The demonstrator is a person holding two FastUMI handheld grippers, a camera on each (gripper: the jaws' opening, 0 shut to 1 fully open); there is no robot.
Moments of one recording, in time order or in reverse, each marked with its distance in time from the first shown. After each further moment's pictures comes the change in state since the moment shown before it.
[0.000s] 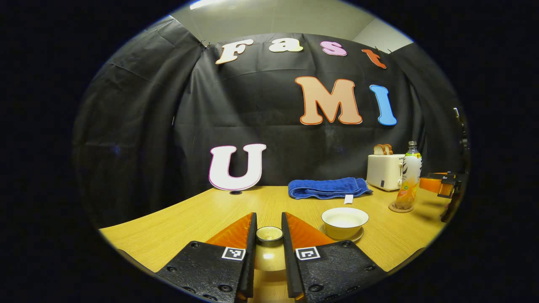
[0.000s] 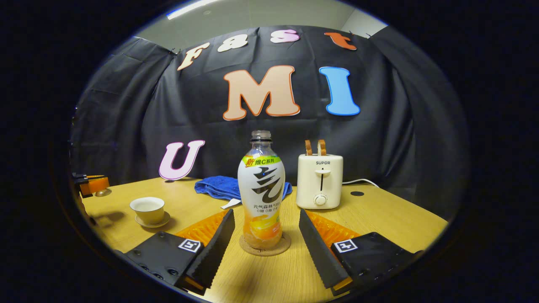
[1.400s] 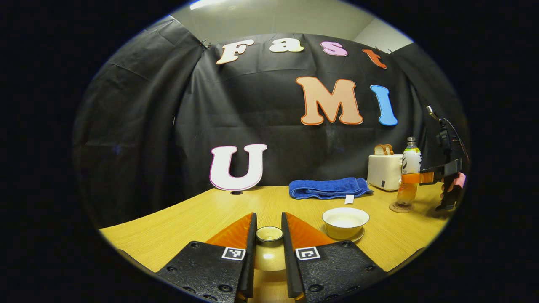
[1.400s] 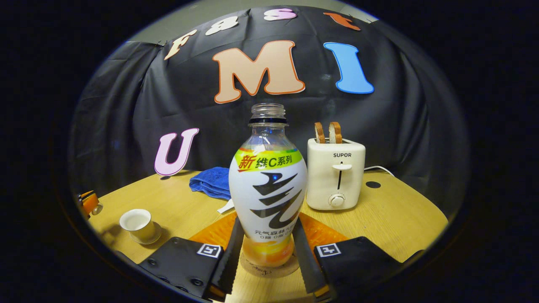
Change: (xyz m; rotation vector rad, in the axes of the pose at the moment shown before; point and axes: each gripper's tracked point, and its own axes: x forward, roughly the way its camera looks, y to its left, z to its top) left arm -0.001 0.003 0.000 0.001 0.000 0.008; right arm 0.080 0.014 -0.014 0.032 0.224 0.045
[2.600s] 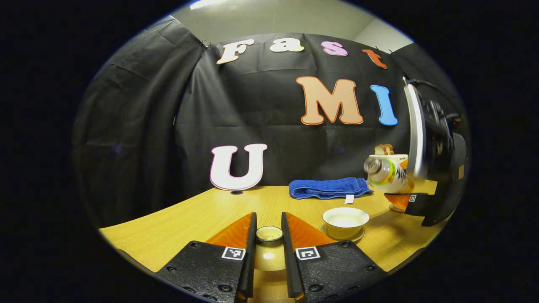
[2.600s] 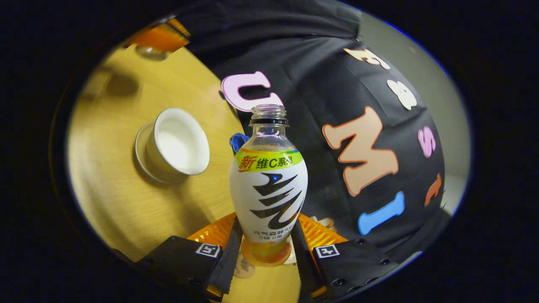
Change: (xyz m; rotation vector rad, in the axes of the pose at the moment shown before) left arm -0.001 0.001 0.000 -0.002 0.003 0.002; right arm -0.040 0.136 0.011 -1.035 -0.065 0.015
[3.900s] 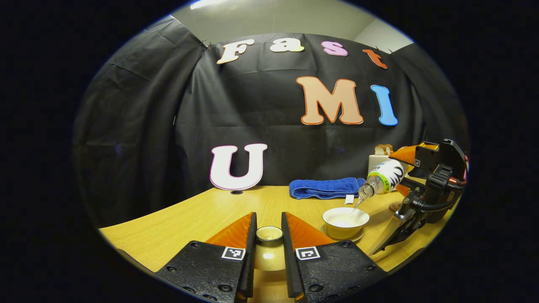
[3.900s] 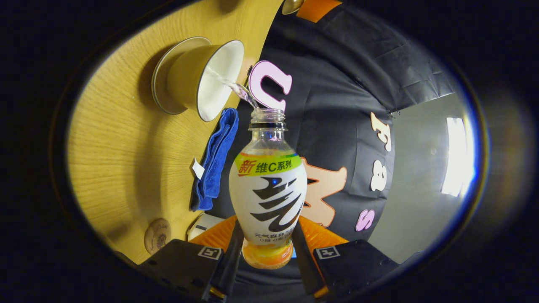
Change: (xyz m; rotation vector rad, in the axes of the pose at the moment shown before) left arm -0.001 0.000 0.000 -0.001 0.000 0.000; right arm 0.001 -0.019 0.018 -0.908 -0.080 -0.365
